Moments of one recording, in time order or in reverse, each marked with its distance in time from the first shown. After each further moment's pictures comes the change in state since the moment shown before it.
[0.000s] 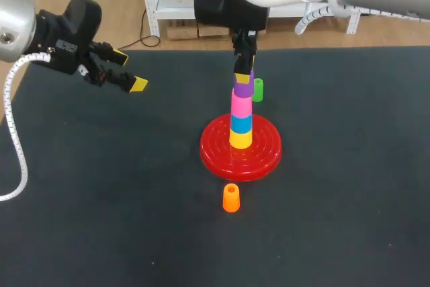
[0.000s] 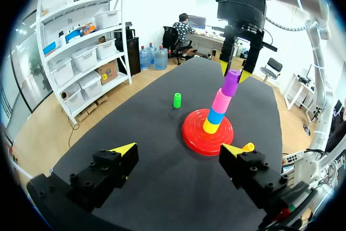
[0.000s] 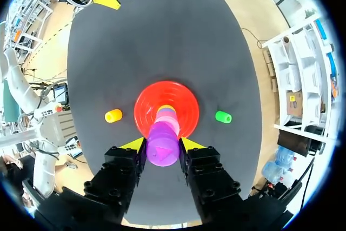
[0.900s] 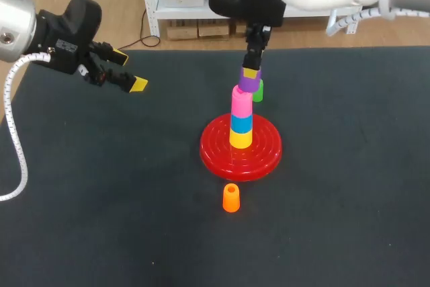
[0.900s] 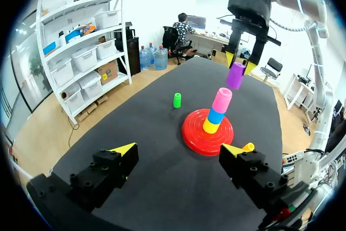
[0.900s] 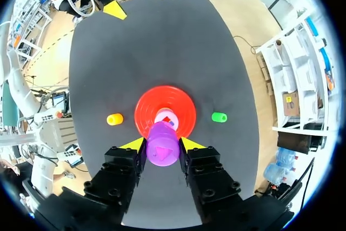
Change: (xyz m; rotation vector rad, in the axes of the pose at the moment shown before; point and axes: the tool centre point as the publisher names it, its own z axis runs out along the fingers) left arm 0.000 0.000 0.000 0.000 0.000 0.000; right arm 0.011 0.002 -0.015 0.025 -0.101 0.026
